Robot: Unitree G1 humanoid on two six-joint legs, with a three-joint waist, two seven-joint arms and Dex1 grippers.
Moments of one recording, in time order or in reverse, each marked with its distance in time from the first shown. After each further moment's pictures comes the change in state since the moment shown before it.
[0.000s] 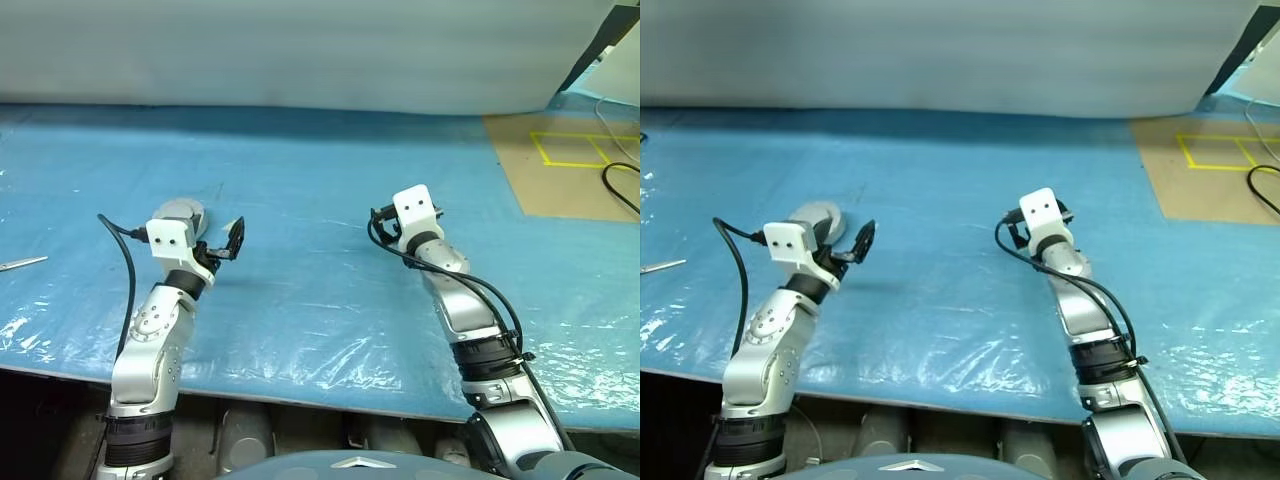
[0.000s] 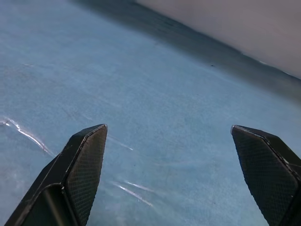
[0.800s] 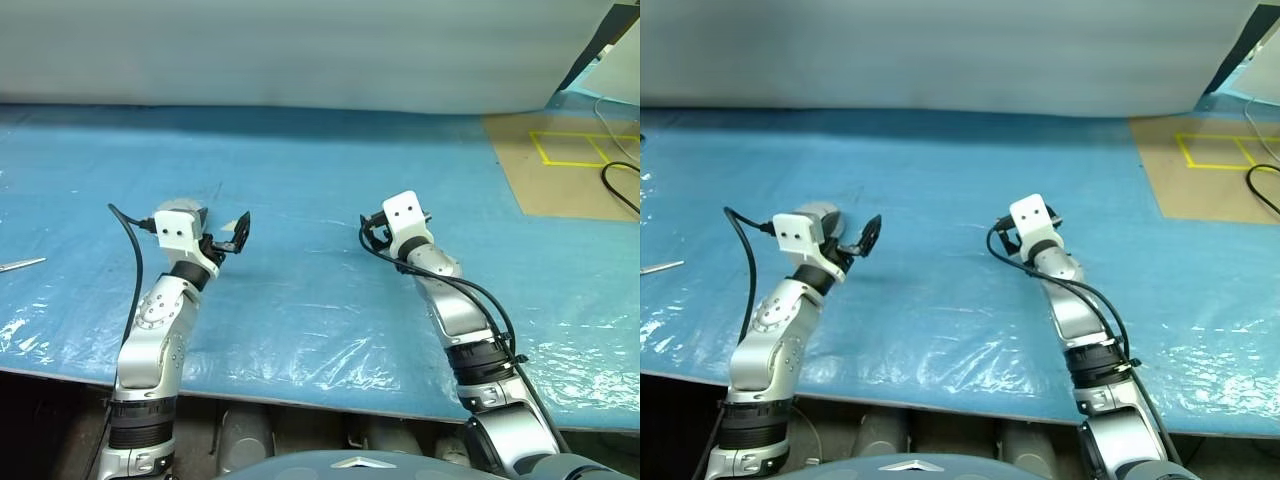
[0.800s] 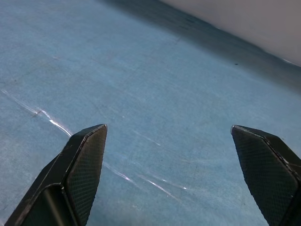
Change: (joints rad) left arm -0.063 0.010 -0.019 0.070 0.002 -0.009 -0.026; right arm 0.021 0.015 0.027 -0.003 -0.005 -0.016 0.032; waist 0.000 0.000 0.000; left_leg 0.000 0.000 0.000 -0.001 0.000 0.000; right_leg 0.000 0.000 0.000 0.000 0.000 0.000
